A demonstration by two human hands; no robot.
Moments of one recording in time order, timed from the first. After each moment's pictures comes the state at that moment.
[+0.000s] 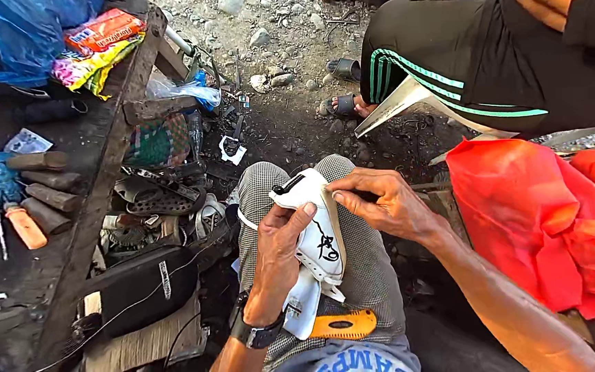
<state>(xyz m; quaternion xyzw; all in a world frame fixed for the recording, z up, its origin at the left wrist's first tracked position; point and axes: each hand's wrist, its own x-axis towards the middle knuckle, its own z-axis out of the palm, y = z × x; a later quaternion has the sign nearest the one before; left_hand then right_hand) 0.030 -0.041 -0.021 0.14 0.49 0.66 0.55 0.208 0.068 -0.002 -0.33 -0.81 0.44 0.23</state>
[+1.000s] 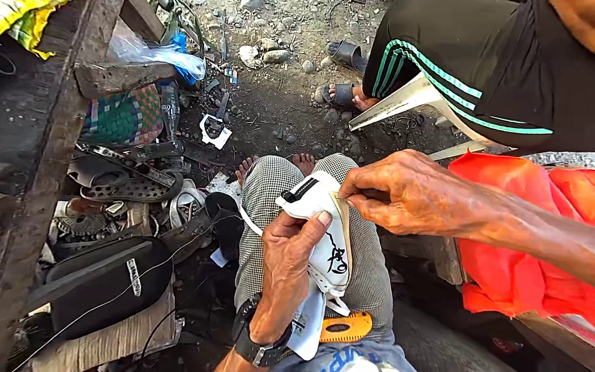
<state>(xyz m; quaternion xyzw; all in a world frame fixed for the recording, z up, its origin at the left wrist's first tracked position) 0.032 -0.030 -0.021 0.09 0.46 0.68 0.56 0.173 0.121 0.064 -0.26 -0.90 0.34 -0.07</state>
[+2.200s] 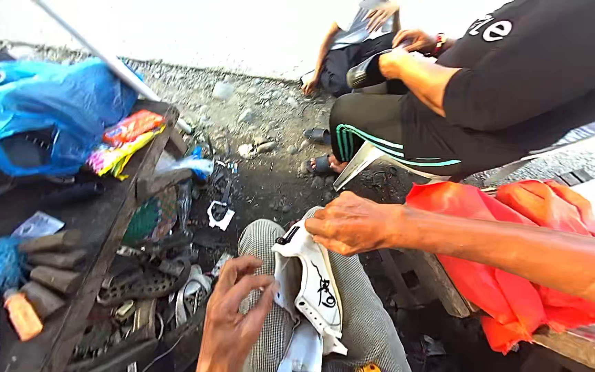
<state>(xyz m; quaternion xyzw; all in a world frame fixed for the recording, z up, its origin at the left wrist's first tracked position) -0.057 -0.070 -0.029 0.60 0.56 0.51 0.27 0.166 0.114 0.077 -0.14 -0.97 0.18 -0.12</state>
